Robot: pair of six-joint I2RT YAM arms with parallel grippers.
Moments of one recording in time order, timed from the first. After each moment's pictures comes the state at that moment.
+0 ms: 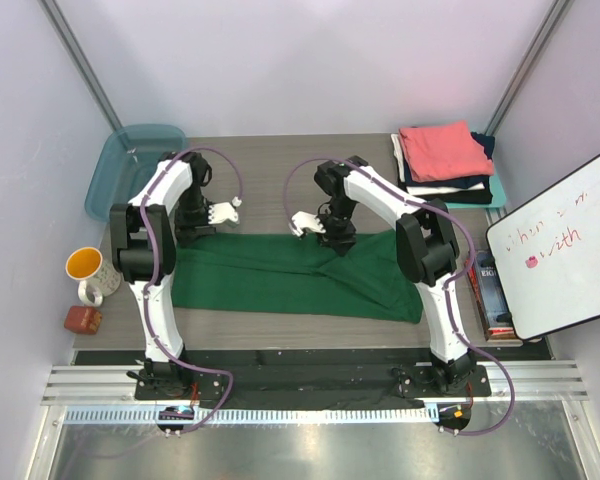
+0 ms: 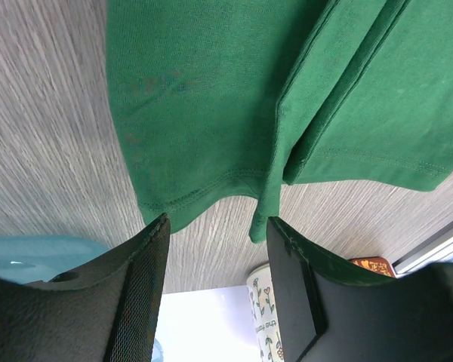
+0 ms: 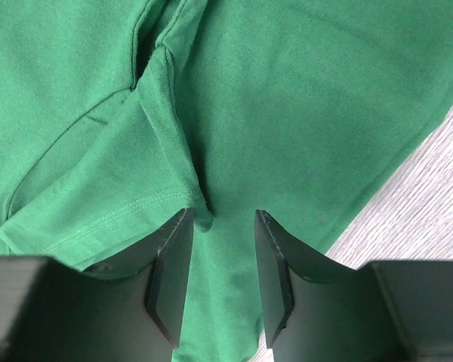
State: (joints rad) left arm -0.07 2.11 1.73 -1.33 -0.03 1.38; right arm 0.54 2.23 1.91 -1.33 -0.36 -1.37
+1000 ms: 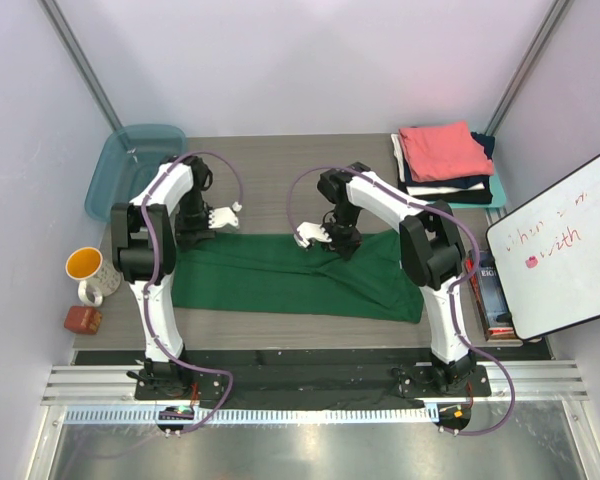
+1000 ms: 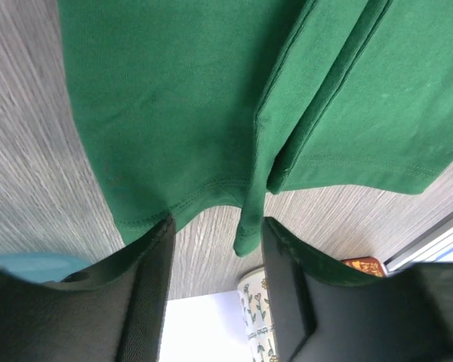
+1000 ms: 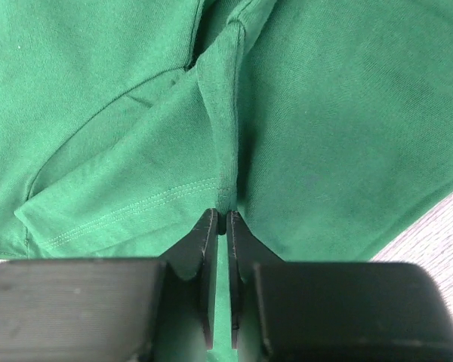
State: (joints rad) left arm -0.07 2.11 1.70 -1.33 -0.03 1.38; right arm 0.55 2.17 1.80 -1.33 -0.33 -1.43
